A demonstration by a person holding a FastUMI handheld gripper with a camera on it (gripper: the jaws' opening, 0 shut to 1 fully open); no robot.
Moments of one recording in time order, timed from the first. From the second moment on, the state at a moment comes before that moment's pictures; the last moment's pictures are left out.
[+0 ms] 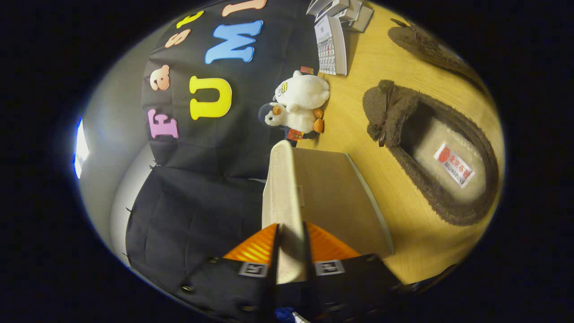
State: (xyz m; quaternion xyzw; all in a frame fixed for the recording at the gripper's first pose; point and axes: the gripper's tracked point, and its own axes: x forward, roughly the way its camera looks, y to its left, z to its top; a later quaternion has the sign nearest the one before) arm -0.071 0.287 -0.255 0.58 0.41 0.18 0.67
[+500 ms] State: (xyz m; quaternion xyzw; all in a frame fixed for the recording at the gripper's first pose) arm -0.062 0.310 -0.154 0.52 0.39 0.27 0.71
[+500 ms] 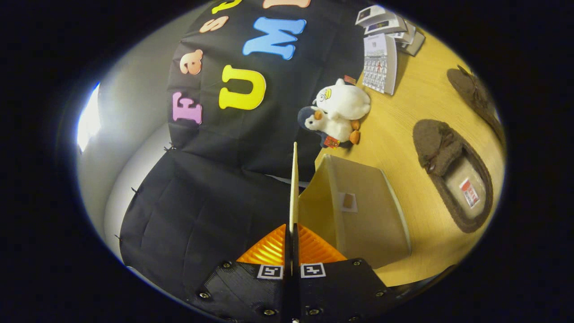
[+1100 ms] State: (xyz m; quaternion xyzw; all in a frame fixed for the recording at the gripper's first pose) arm -0.062 0.410 -0.071 0.40 0.37 0.33 0.77
